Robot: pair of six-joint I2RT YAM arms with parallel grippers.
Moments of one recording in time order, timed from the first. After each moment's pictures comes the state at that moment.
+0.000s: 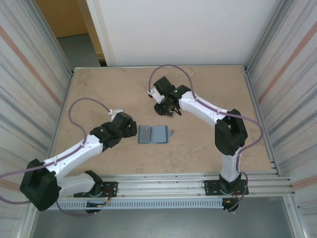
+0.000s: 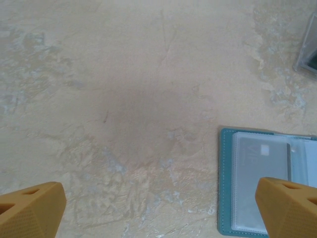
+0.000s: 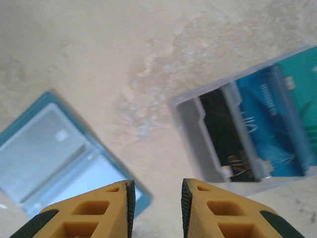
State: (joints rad) left arm -0.65 1.12 0.72 -0.54 -0.44 -0.63; right arm 0.73 1.90 1.61 -0.78 0.06 -0.09
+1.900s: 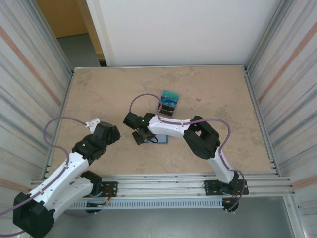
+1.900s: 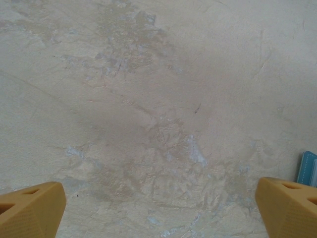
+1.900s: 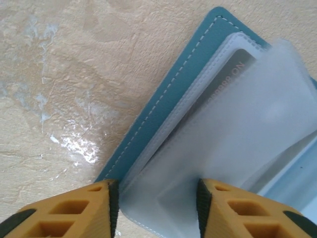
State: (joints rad) left arm -0.49 0.81 0.53 -0.64 -0.47 -0.77; right arm 1.05 2.17 1.66 -0.79 0.14 0.49
